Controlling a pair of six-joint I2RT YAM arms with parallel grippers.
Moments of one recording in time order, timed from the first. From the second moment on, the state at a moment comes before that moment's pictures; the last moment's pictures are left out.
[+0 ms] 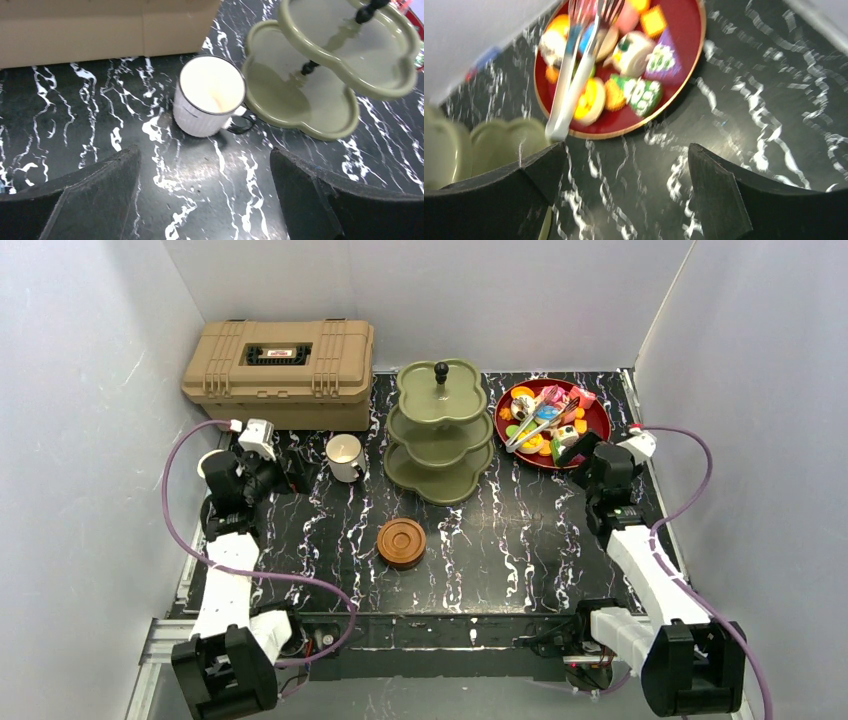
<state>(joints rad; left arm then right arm) 0.24 0.97 0.59 0.06 0.60 -0.04 0.11 0.98 0.59 0.01 0.36 0.59</state>
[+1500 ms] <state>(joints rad) 0.24 1.04 0.94 -0.71 0.62 0.02 1.20 1.79 1.00 -0.13 0.43 0.70</state>
